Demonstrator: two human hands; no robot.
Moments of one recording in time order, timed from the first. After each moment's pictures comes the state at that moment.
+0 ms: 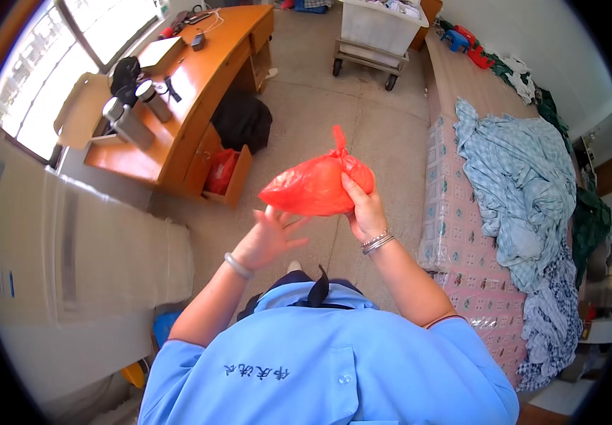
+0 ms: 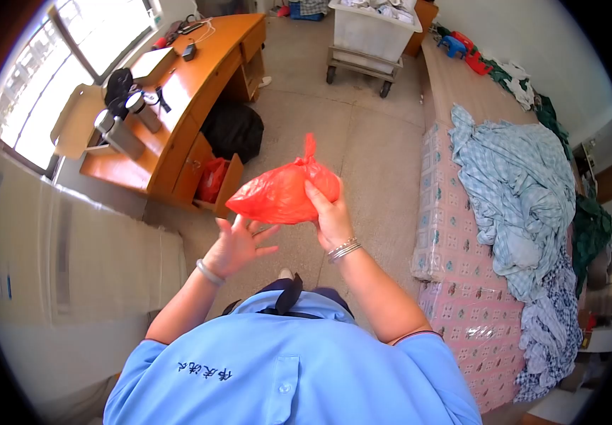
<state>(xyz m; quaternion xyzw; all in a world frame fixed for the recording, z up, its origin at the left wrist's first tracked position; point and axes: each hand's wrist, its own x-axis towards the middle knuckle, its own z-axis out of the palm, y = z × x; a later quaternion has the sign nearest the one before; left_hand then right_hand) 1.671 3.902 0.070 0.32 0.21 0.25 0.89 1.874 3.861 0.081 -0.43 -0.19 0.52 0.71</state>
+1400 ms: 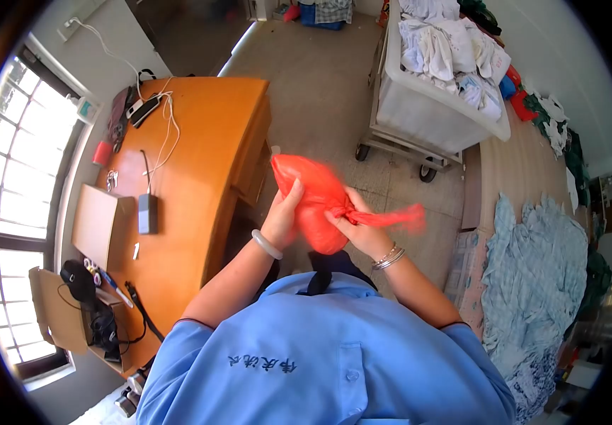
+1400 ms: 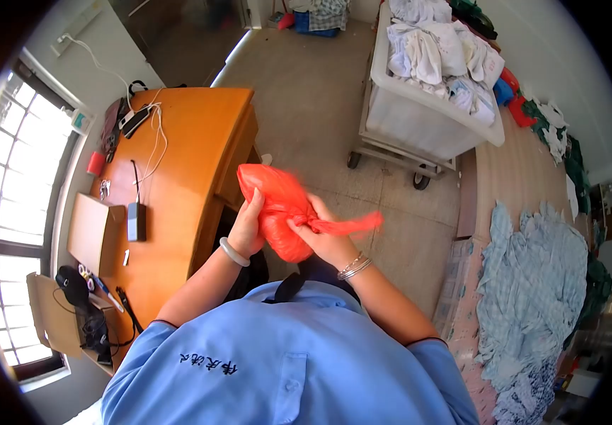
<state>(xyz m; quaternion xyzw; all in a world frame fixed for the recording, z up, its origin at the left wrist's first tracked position) 2.068 4.863 0.045 0.26 0.25 0.38 0.85 2.222 4.776 0.055 -0.55 -0.50 0.44 0.50</state>
